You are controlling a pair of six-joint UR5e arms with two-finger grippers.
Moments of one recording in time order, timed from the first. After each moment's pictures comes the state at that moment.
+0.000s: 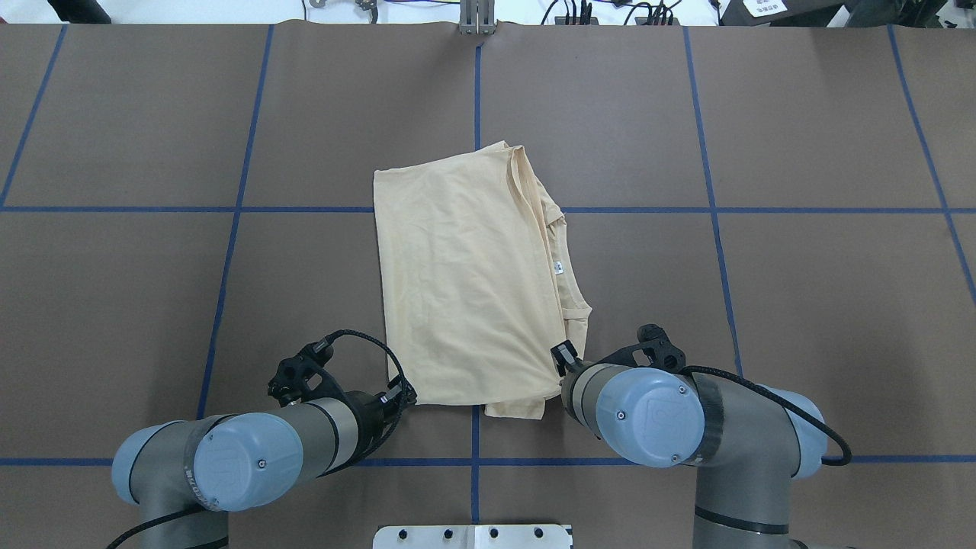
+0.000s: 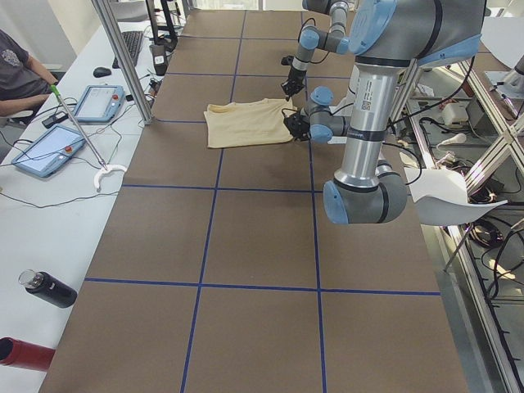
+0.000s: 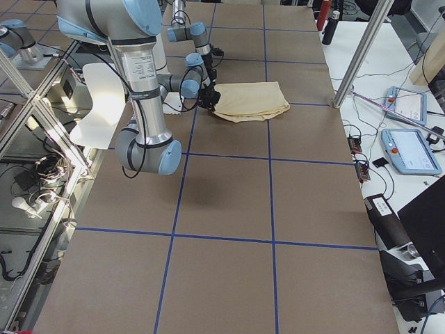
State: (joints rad) left arm -0.18 -1.90 -1.86 -2.07 -1.44 -2.14; right arm 0.23 -1.21 1.96 -1.47 1.49 2.50
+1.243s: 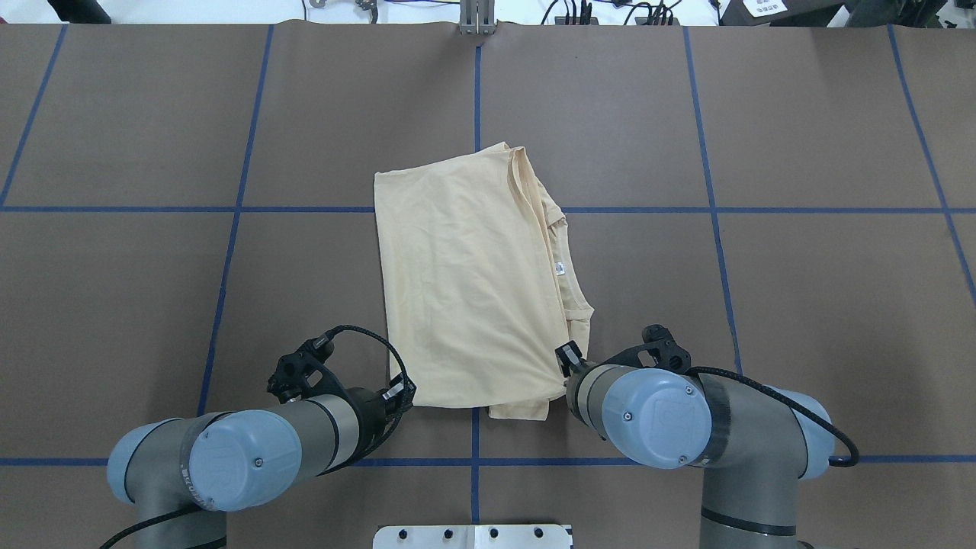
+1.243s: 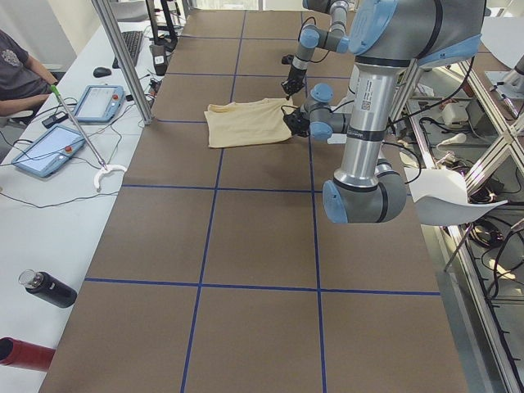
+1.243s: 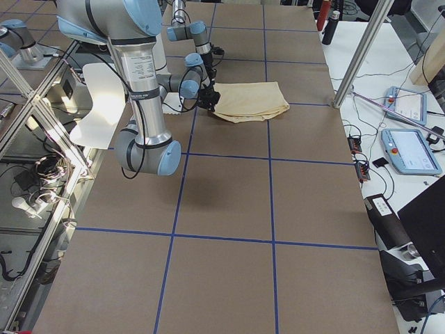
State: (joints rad) left arm -0.18 -1.90 -1.91 -2.03 -1.45 -2.14; right arm 0.23 -1.23 1.98 -1.47 1.49 2.50
